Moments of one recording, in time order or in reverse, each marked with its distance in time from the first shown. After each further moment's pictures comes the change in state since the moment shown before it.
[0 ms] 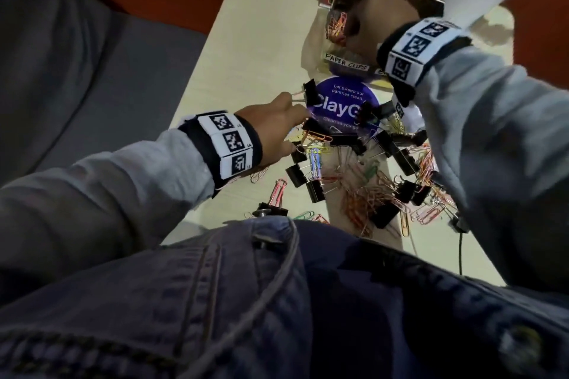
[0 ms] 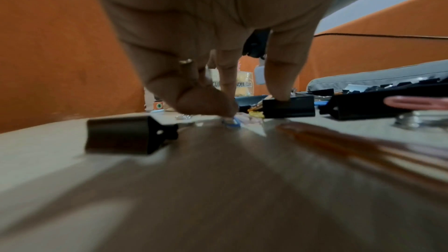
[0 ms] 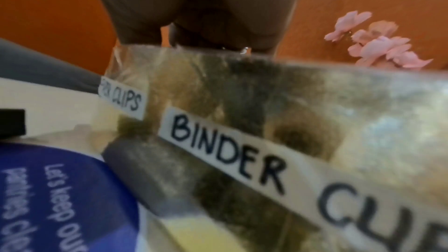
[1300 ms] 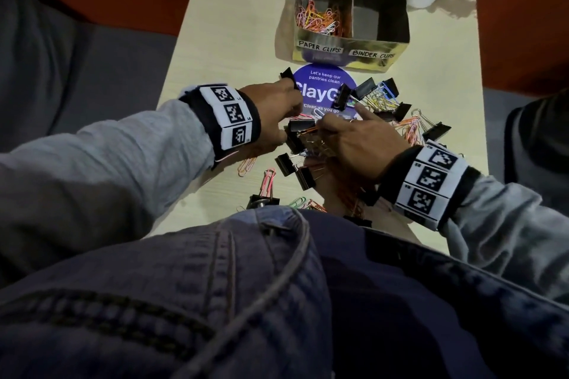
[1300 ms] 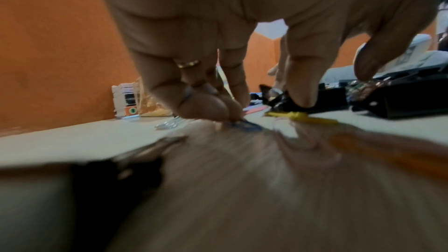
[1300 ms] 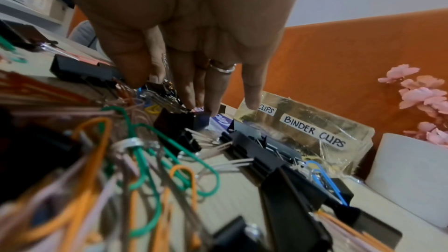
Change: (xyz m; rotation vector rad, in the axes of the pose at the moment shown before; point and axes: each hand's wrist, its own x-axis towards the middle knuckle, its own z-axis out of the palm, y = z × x) left_hand 0.029 0.011 -0.011 0.087 -0.041 0.162; right_hand -0.155 -0.006 0.049 -0.179 -0.388 -0.300
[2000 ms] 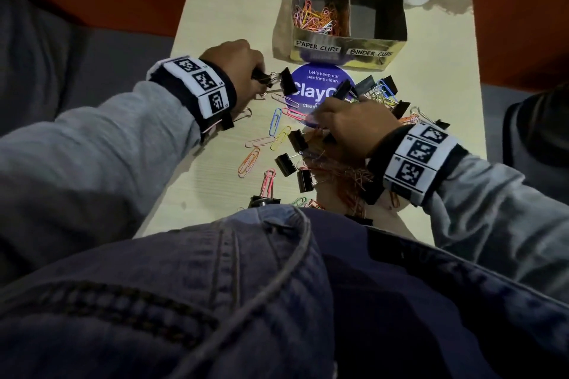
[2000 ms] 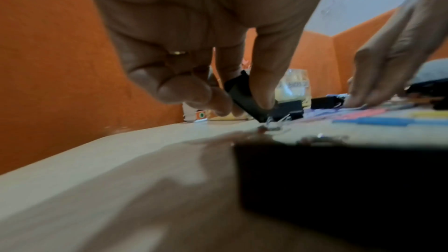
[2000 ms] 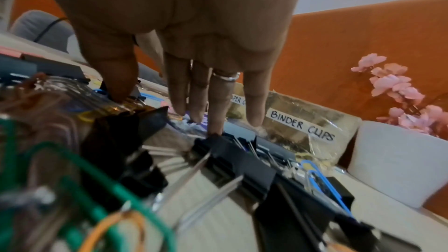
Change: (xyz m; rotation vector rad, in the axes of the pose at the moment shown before) left_hand 0.012 -0.039 -0.027 -0.010 0.214 -0.269; right_hand 0.020 0.005 -0.007 0.009 0.033 0.062
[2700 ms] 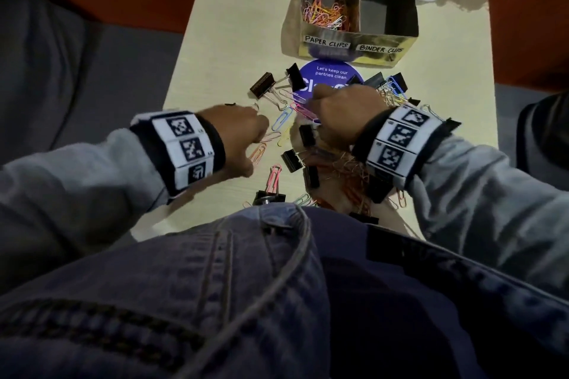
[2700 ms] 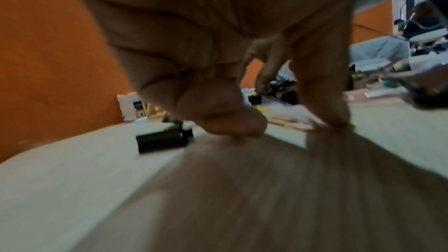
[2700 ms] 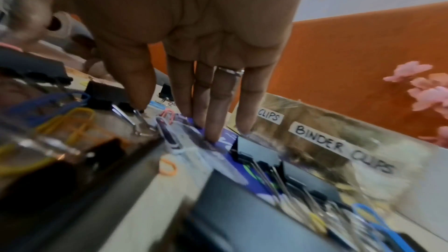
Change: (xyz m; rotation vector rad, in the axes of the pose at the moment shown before) left_hand -0.079 0.009 0.012 0.216 -0.381 0.139; right_hand 0.024 -0.013 -0.010 -0.064 0.052 0.005
